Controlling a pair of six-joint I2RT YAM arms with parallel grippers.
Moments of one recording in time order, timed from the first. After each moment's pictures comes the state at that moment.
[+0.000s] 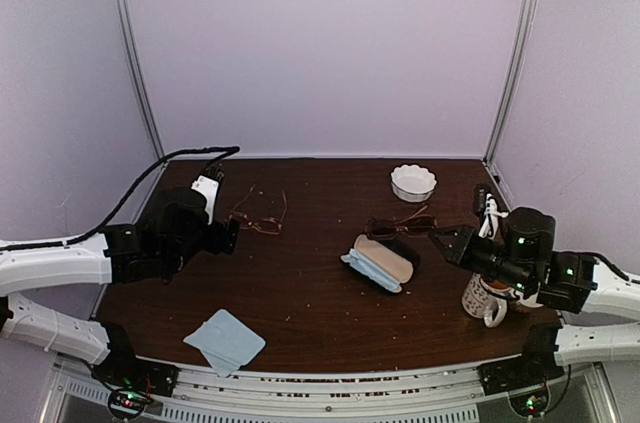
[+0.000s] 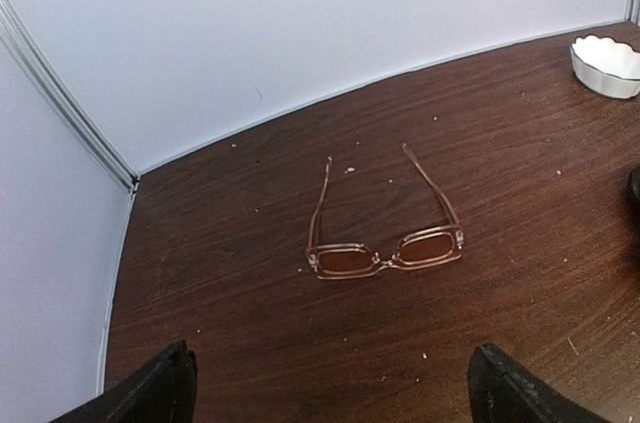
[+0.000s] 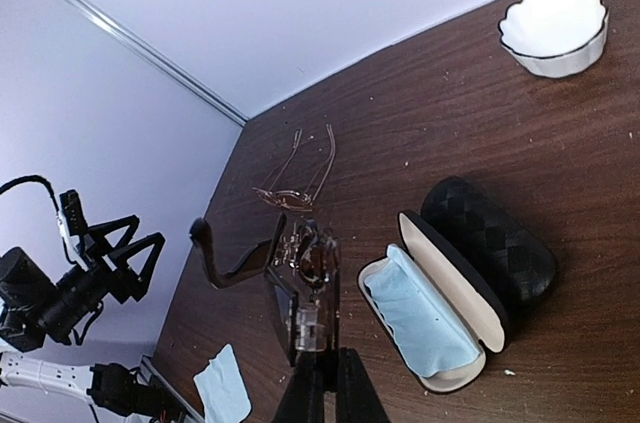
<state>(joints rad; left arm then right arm) -0.89 1.10 0.68 -0.10 -0.71 -0.10 0.93 0.68 0.49 -0.09 0.26 0.86</state>
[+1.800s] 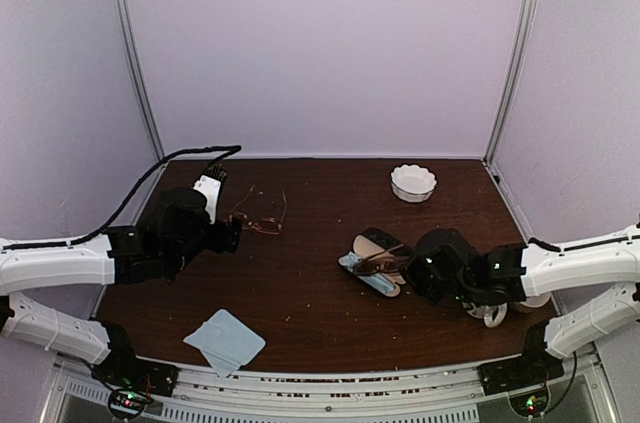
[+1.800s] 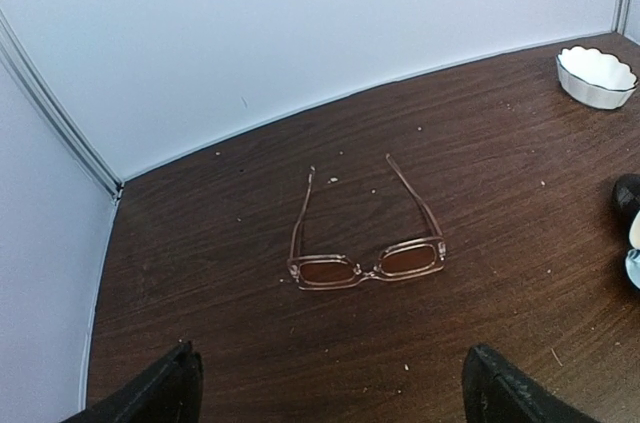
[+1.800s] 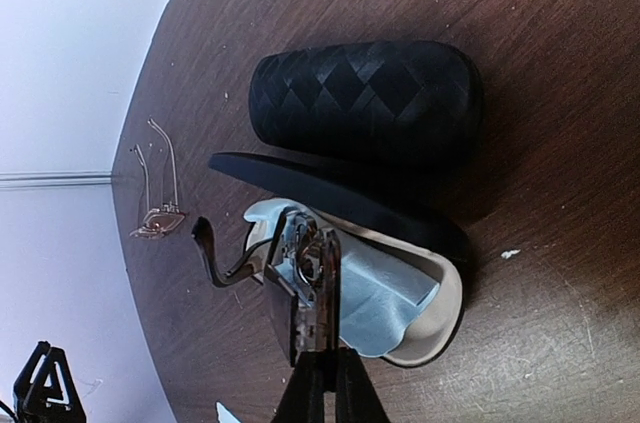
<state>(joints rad) -0.88 1.12 0.67 -0.02 -0.67 -0.10 1.05 1.22 0.62 -0.18 0.43 1.63</state>
